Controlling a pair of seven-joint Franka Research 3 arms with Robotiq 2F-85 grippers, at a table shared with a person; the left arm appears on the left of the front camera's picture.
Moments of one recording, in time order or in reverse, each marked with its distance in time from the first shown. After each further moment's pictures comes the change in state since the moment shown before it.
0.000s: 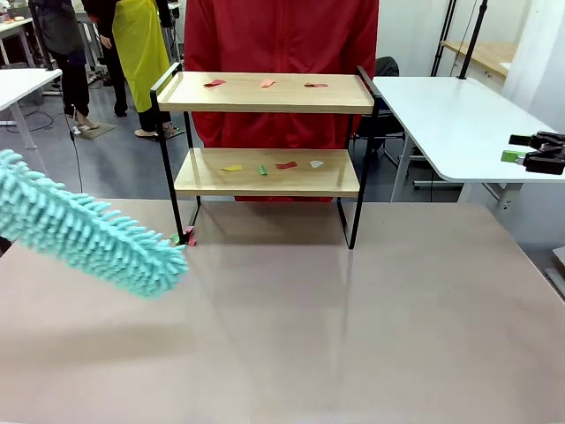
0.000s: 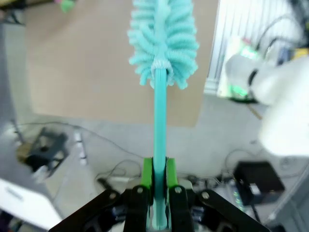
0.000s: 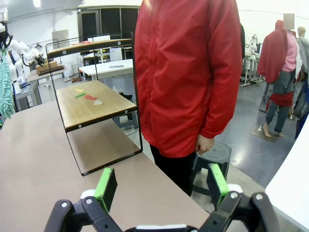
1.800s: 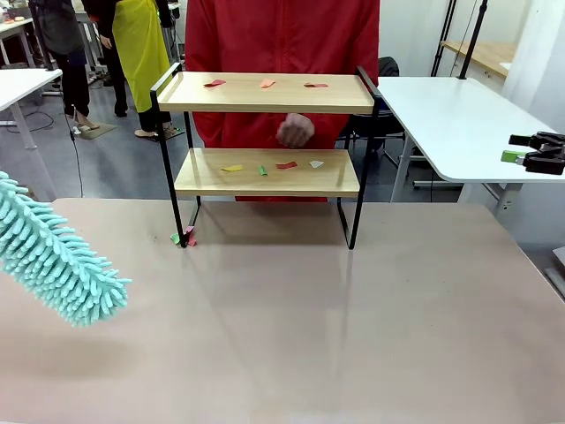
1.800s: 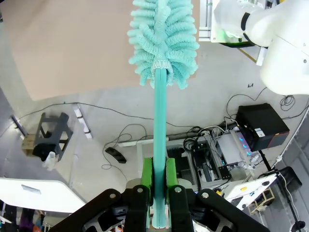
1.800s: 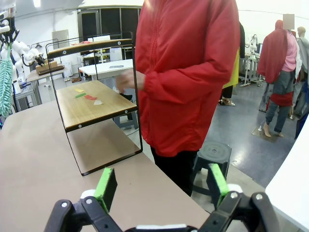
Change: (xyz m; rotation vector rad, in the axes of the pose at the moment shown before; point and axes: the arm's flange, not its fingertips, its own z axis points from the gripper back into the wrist) left arm 0.010 0.043 0.012 -0.101 0.215 -0.159; right arm 0.000 0.000 0.000 0.000 0.000 0.000
